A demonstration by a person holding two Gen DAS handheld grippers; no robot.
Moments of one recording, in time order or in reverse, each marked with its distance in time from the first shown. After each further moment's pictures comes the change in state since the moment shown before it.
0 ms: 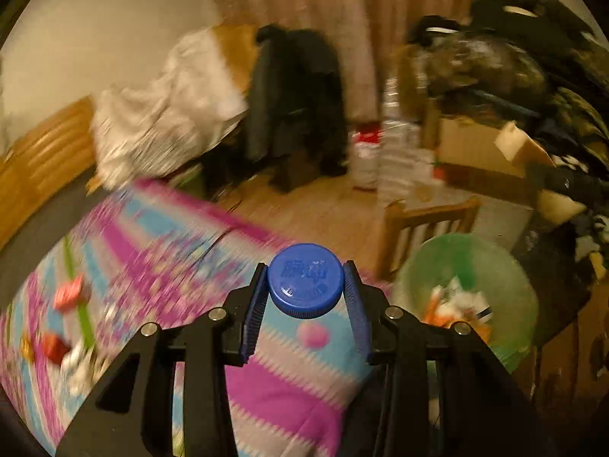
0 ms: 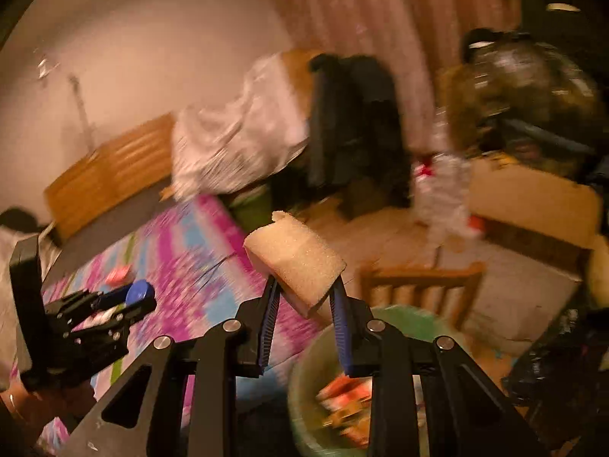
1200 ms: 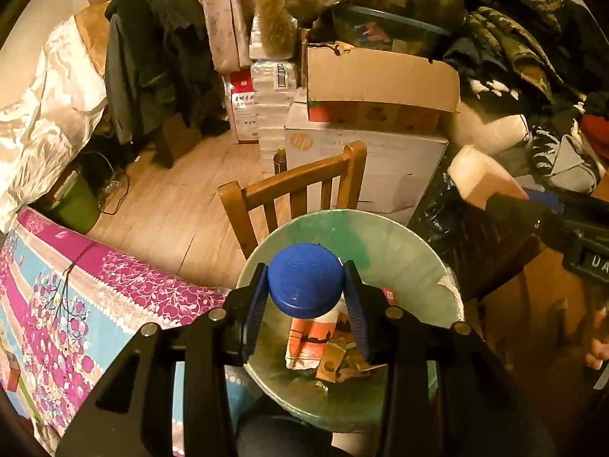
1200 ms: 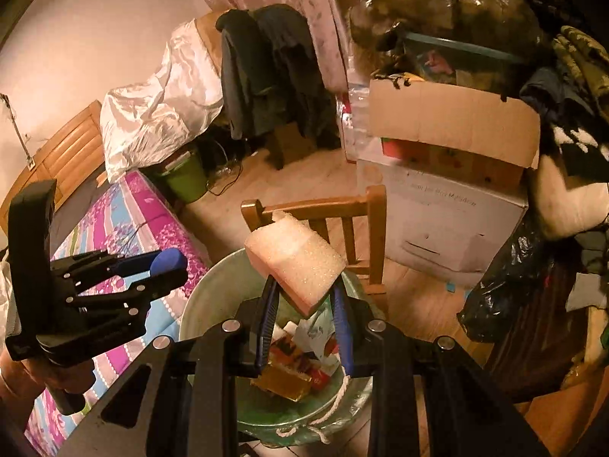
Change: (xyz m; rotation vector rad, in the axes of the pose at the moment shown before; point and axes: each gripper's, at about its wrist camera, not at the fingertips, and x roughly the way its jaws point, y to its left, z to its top) left arm 0.096 -0.147 0.027 0.200 0.233 -0.327; right arm 0.025 -0.115 -0.052 0.134 0.225 -0.172
